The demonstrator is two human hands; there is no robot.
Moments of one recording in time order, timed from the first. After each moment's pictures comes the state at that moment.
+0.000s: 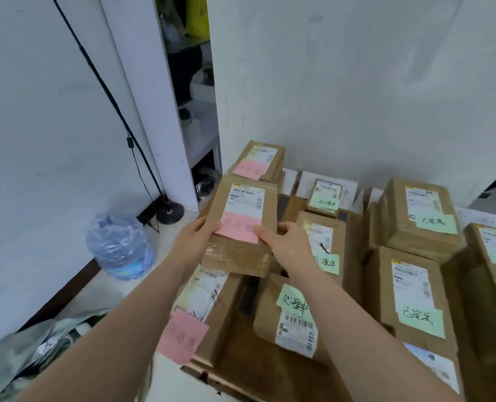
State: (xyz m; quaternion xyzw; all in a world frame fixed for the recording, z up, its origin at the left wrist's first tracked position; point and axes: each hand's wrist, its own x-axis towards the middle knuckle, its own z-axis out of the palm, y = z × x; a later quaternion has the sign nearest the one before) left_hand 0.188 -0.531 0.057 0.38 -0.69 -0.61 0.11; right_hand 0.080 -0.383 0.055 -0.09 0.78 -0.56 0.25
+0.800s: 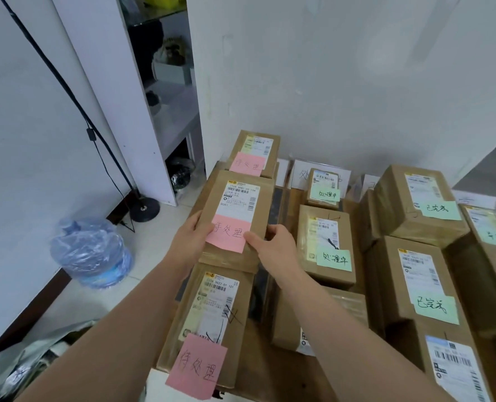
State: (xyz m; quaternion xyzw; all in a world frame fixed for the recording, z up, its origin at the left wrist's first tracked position) left_hand 0.152 -0.605 0.016 0.34 -0.69 -0.63 0.07; right_hand 0.087 -0.450 0.025 -0.03 0.83 -0.52 0.22
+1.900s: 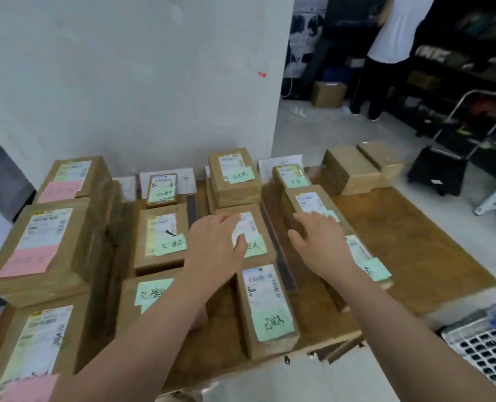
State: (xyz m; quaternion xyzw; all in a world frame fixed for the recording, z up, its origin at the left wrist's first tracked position) left_hand 0.120 -0.257 0.083 -0.07 -0.98 -0.17 0.10; right_hand 0.110 -0.058 0.094 -0.03 0.98 -0.18 -0.06
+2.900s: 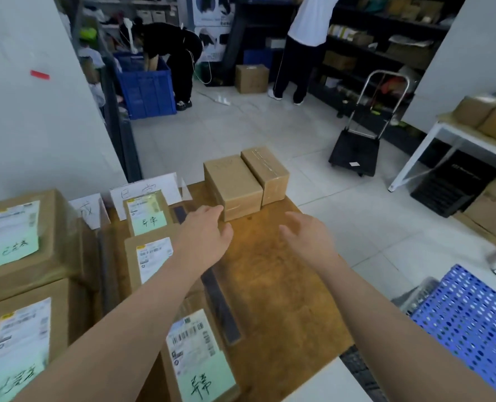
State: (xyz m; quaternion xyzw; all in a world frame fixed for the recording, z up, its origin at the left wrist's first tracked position) left_hand -0.110 0.110 0.059 -0.12 -0.97 -0.22 -0.01; right_hand -0.061 0.310 0.063 0.14 0.95 -0.27 -0.02
